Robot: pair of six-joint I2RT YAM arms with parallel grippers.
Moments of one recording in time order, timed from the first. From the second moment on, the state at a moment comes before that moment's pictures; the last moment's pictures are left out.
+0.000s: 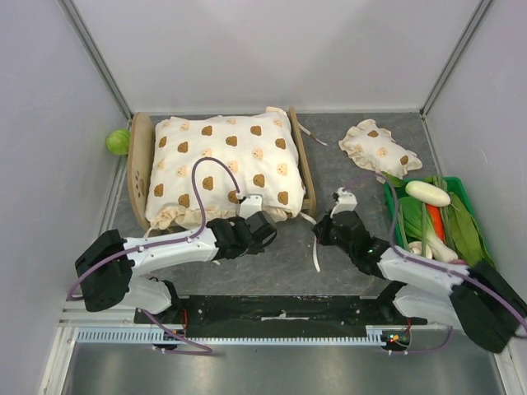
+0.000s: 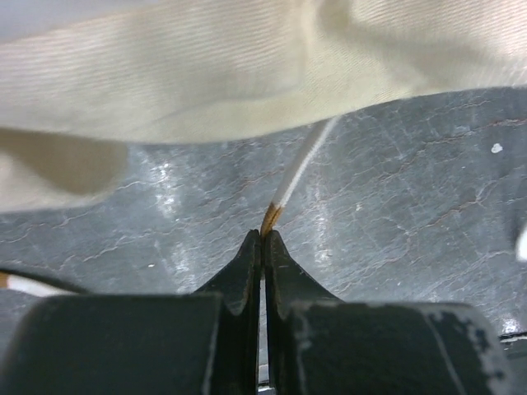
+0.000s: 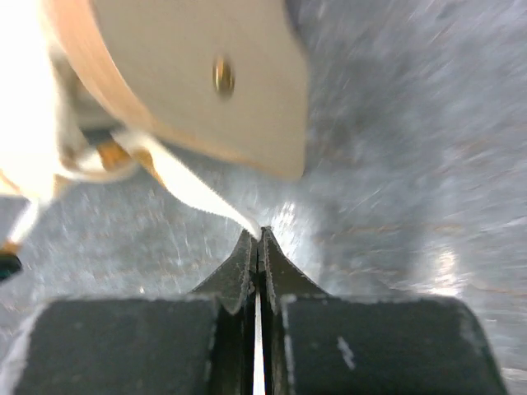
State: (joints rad) left arm -1.06 1.39 0.84 -0.52 -0.43 -0.87; right arm 0.74 1.18 0.32 0.26 0.19 0.63
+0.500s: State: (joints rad) left arm -1.04 1.28 0.78 -0.50 -0.46 -0.87; right arm 0.41 1.09 0.52 0.02 0.11 0.56
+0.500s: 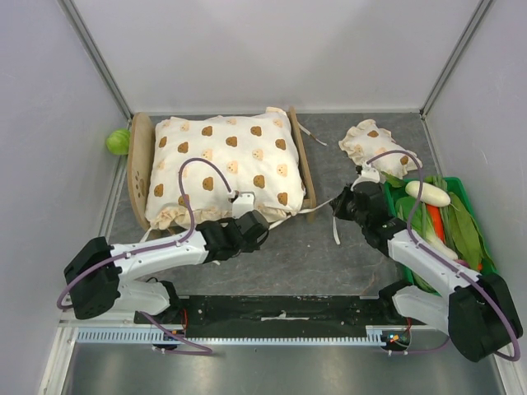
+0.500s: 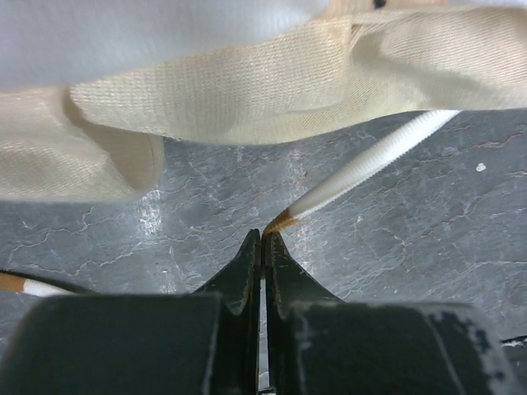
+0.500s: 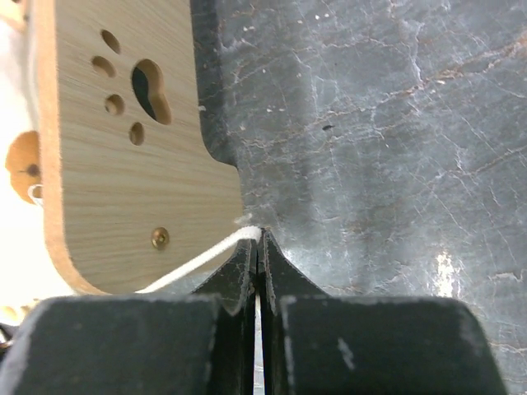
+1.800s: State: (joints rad) left arm -0.28 1.25 1.37 -0.54 -0.13 -0.36; right arm 0.54 1.99 2.01 -0.38 -0.18 0.27
